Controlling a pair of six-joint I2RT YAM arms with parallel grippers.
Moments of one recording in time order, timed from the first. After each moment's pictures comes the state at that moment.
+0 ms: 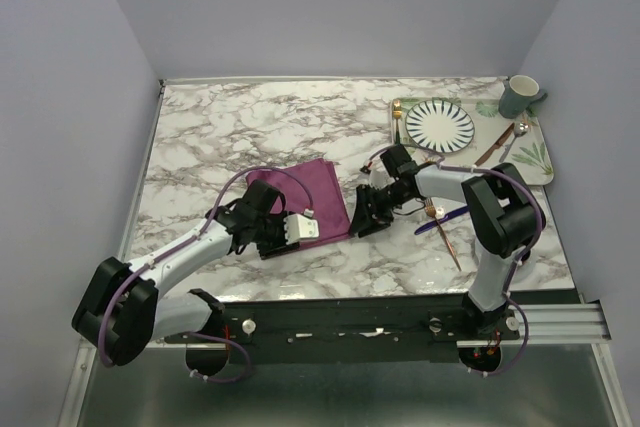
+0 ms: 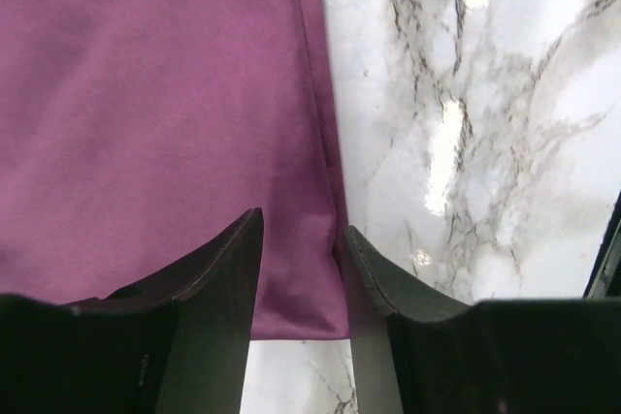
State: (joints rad) left arm -0.58 1.18 0.59 -0.48 0.38 0.79; right arm 0.46 1.86 1.00 -0.39 -0.79 0.35
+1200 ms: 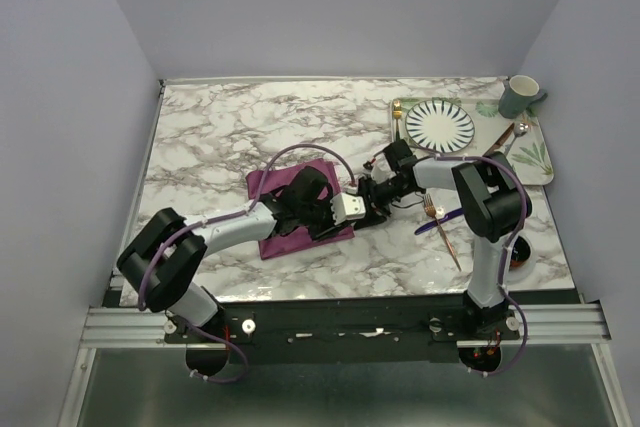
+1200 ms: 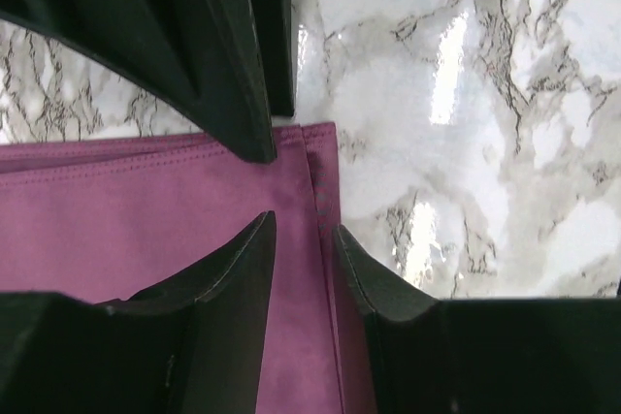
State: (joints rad) left arm -0.77 1.50 0.80 -0.11 0.42 0.46; right arm 0.40 2.00 1.09 -0.37 -0.93 0.47
